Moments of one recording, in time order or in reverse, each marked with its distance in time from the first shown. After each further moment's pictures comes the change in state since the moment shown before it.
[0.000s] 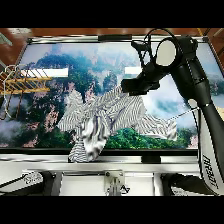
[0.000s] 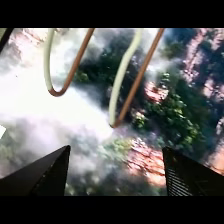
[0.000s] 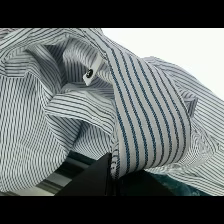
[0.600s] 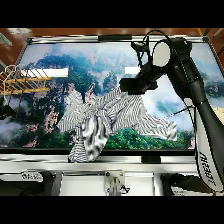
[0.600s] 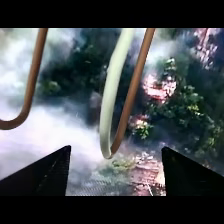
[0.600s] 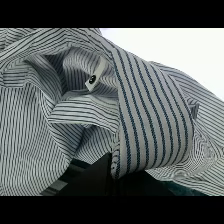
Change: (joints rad) left arm 0.014 -0.261 0.033 -0.091 0.013 0.232; right arm 0.000 -0.025 0.000 -0.003 -0.019 0.039
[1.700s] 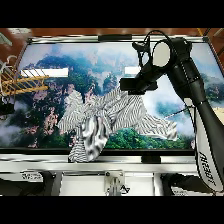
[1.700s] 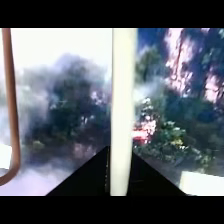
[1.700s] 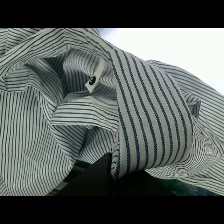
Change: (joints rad) left arm -0.043 -0.005 0.025 -0.060 0.053 0.147; right arm 0.000 0.000 0.000 -0.002 0.000 0.039
